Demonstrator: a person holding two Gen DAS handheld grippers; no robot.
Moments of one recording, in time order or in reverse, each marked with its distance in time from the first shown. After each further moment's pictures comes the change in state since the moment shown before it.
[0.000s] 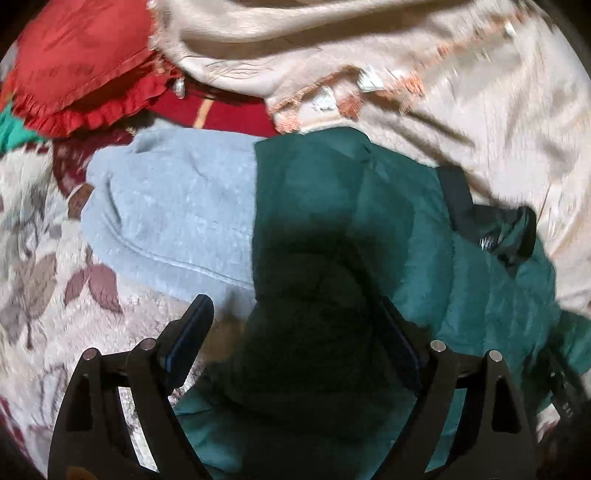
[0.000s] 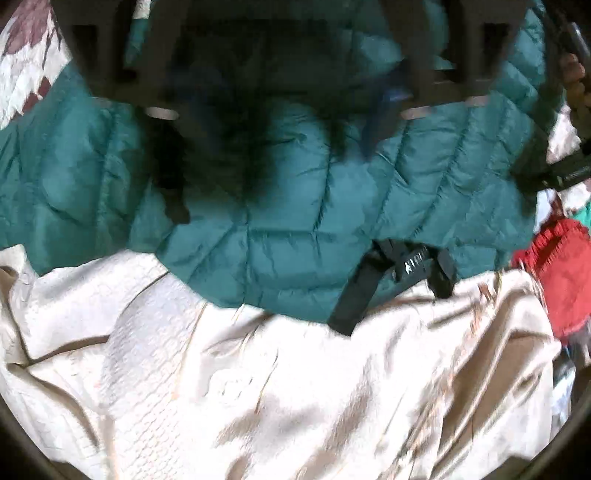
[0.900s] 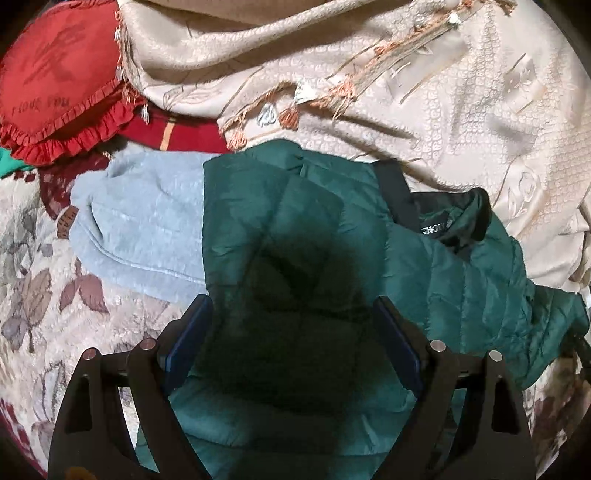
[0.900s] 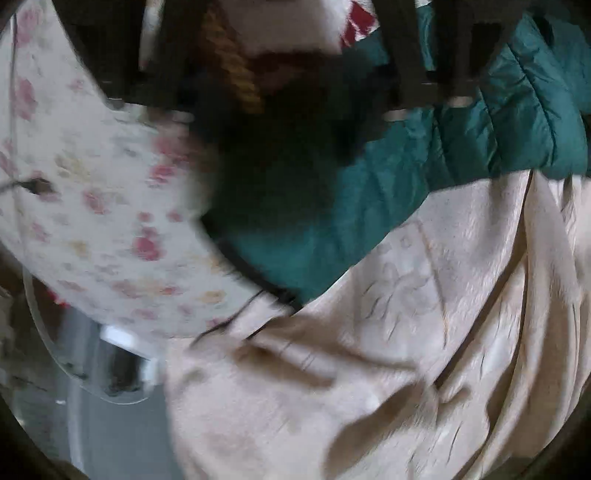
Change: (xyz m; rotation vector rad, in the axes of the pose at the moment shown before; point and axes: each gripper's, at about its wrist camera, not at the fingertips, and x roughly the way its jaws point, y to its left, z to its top) left arm -0.034 -0.039 0.000 0.050 -0.038 -0.073; right arm -0.094 -0.346 -0.030 0.371 -0.157 -0.385
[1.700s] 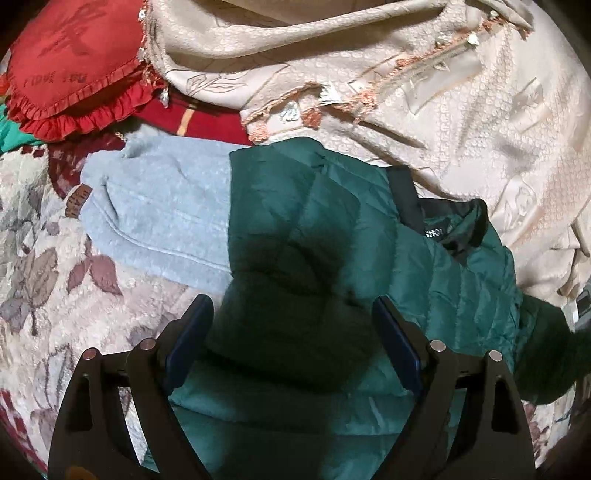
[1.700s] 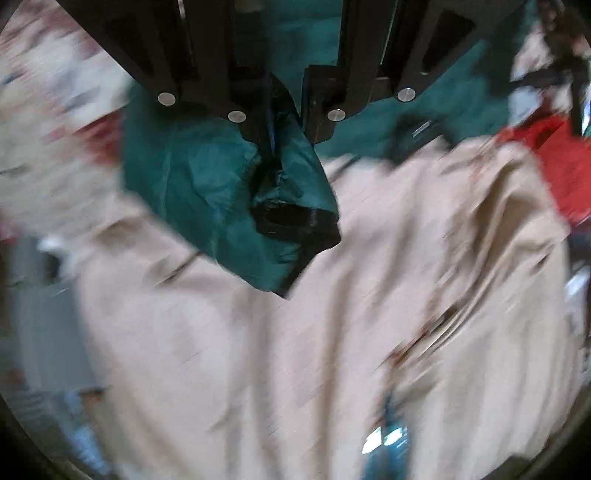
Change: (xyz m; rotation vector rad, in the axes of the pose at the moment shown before) left arm -0.013 0.027 -0.006 -0.073 0.026 -0.040; right arm -0.187 0.241 -0.081 -0.096 -0.258 0.449
